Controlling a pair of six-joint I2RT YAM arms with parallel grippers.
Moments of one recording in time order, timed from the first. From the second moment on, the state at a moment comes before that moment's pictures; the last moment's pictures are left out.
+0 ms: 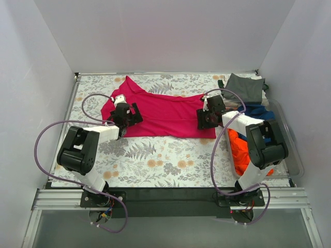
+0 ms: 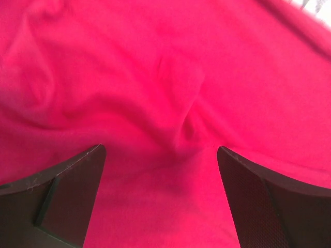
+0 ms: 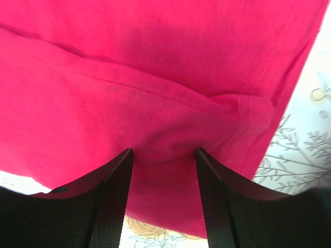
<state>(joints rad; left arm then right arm) -0.31 1.66 0.77 0.29 -0.22 -0.52 0.35 1.71 0.99 -0.25 -0.11 0.11</state>
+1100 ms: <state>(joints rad) -0.31 1.27 0.70 0.05 -0.29 -0.70 0.47 1.37 0.80 -0.39 -0.08 0.15</state>
